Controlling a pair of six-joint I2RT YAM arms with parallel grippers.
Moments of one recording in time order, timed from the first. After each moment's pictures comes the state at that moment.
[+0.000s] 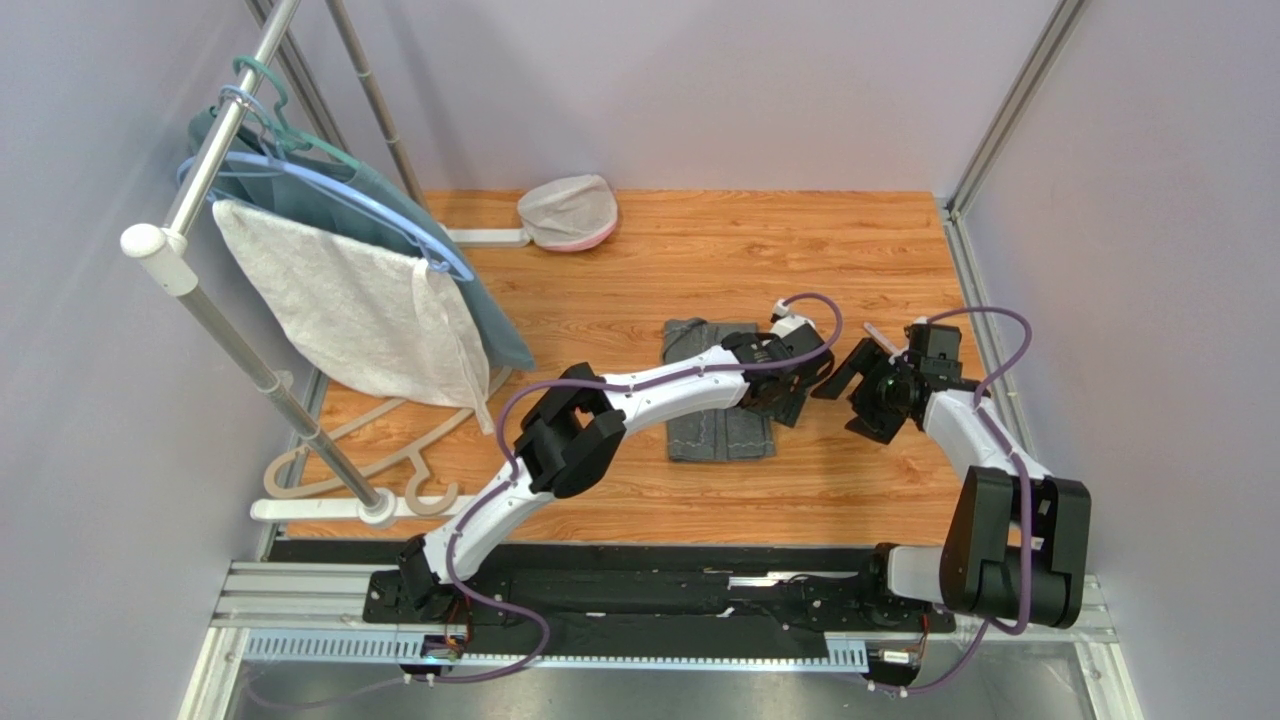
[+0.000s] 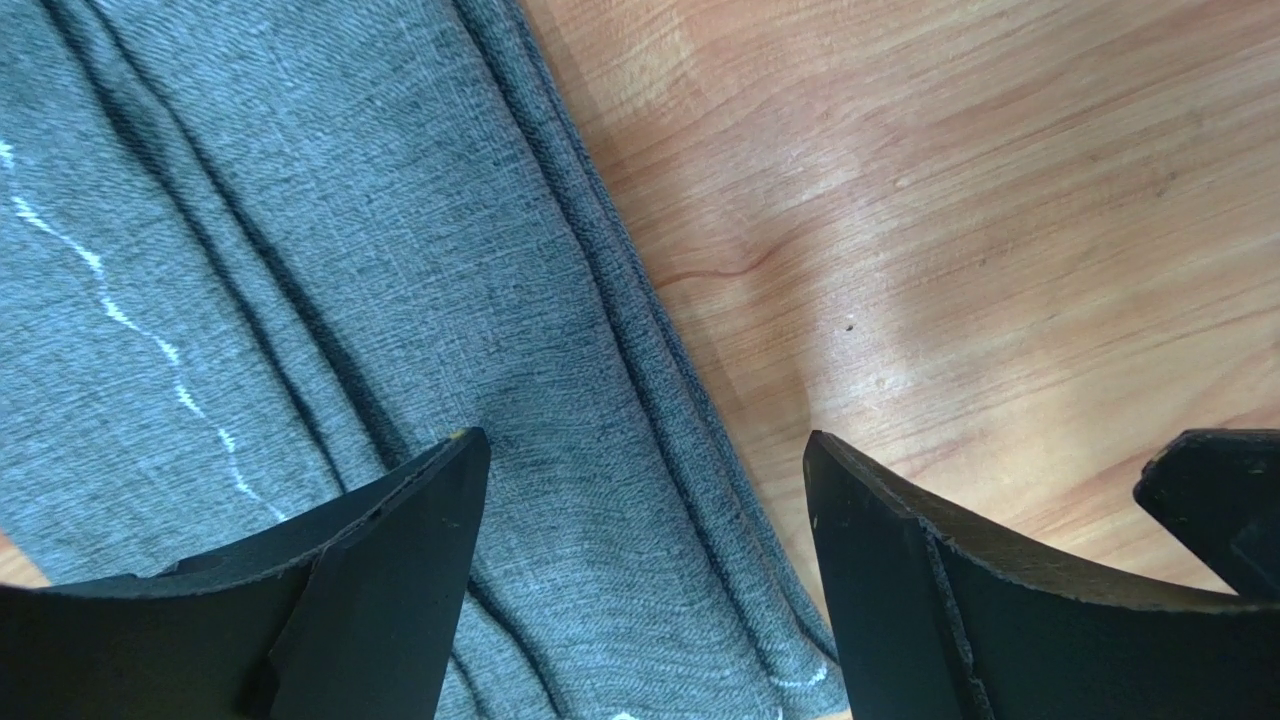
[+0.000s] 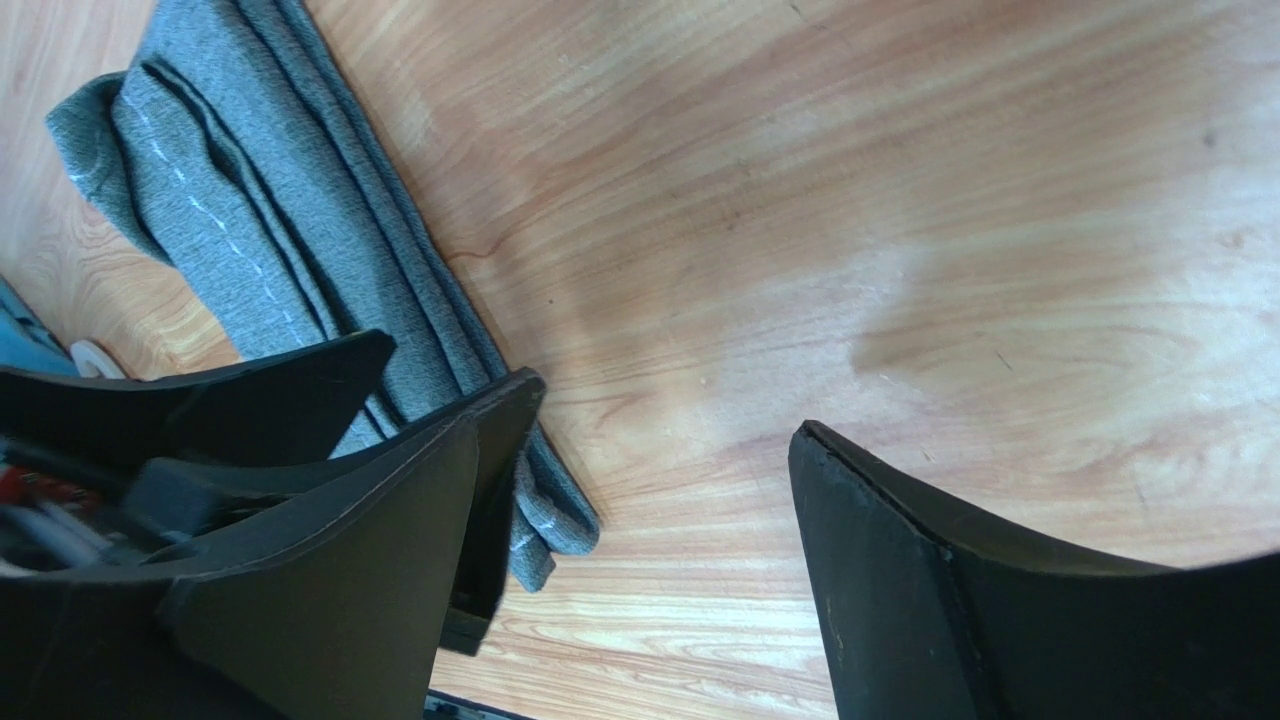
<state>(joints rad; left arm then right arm) -1.08 2.45 2.14 -0.76 -0.34 -0.55 -0.16 1.30 0.67 -0.39 -0.36 0.56</state>
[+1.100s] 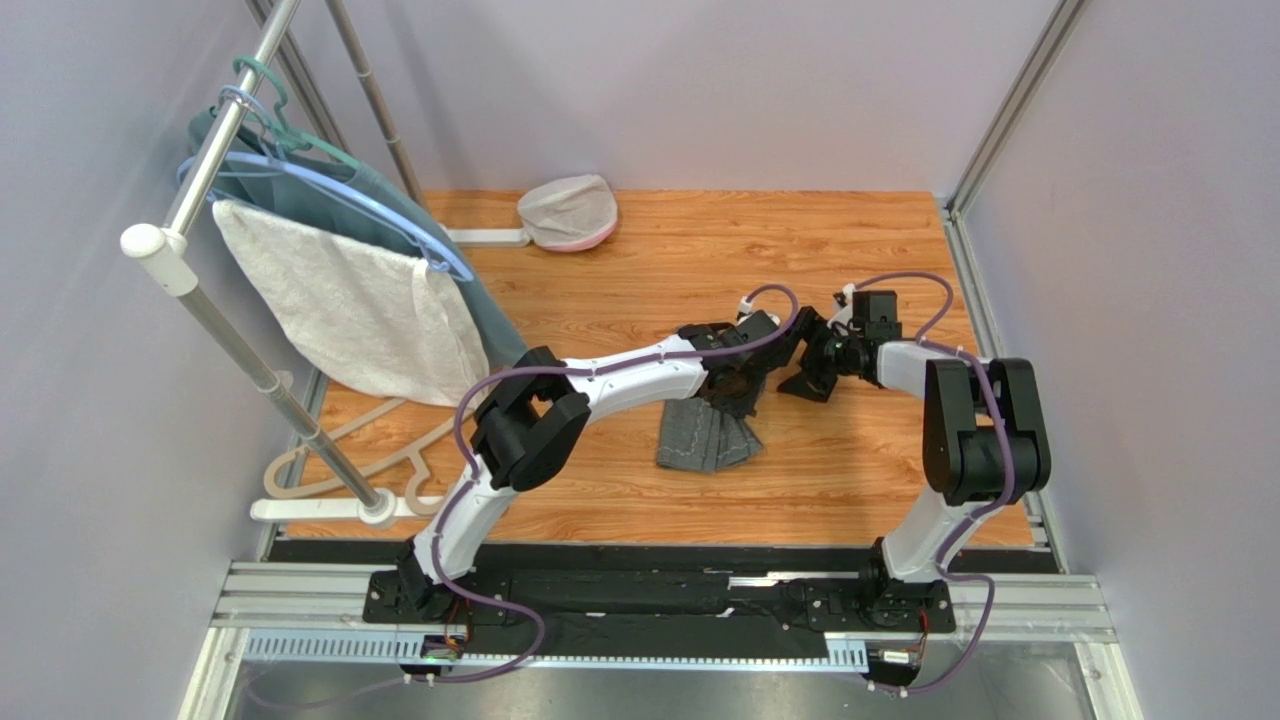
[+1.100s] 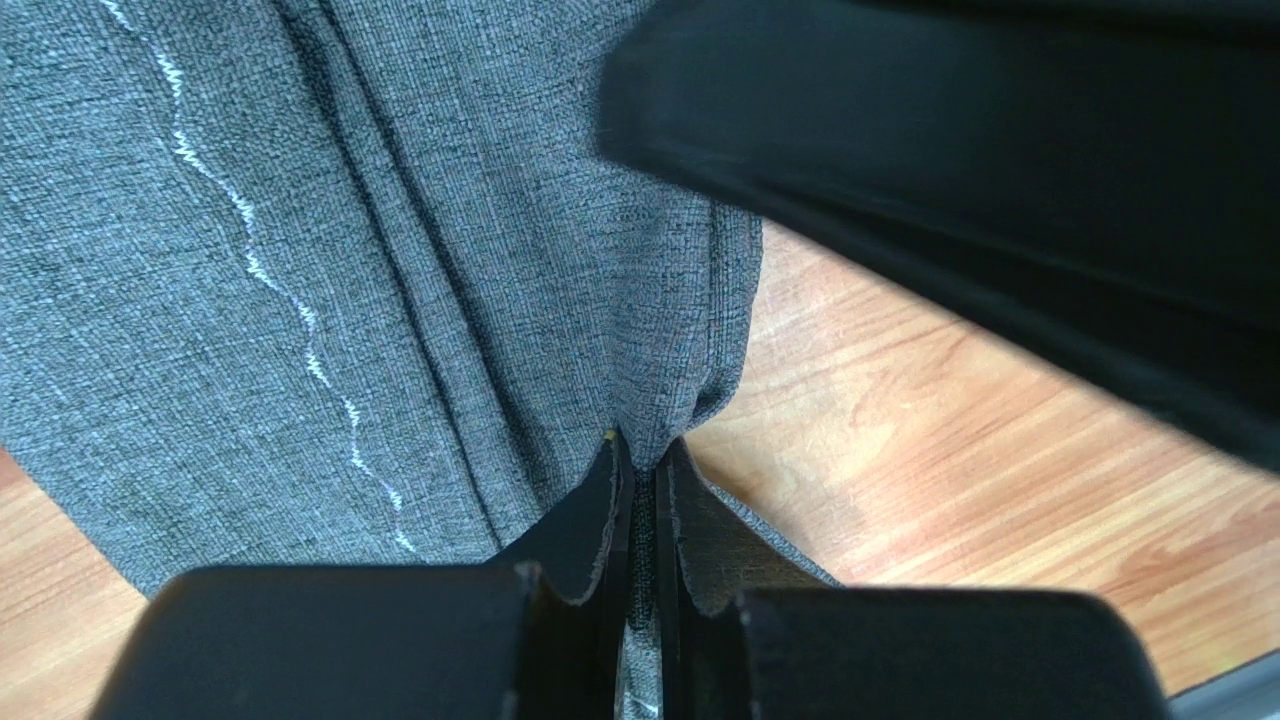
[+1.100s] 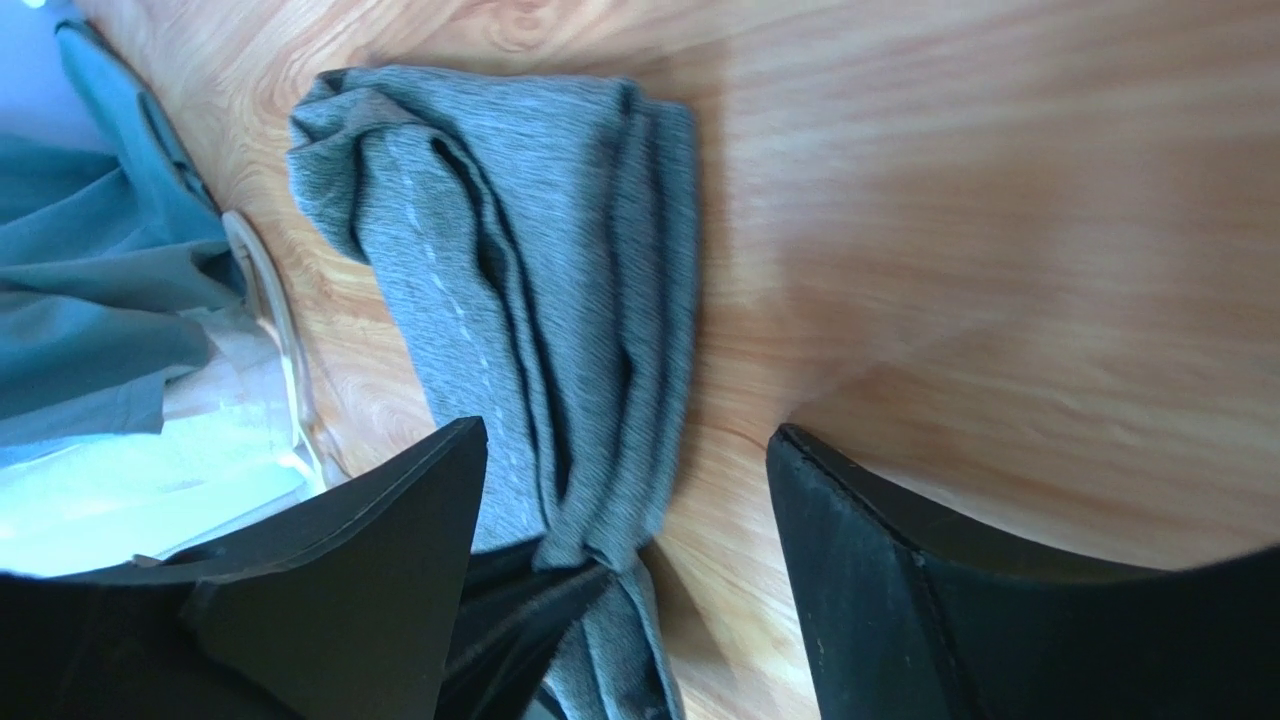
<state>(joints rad) -1.00 2.25 1.81 -0.61 -0.13 -0.56 0.01 1.72 0.86 -0.09 -0.61 0.65</state>
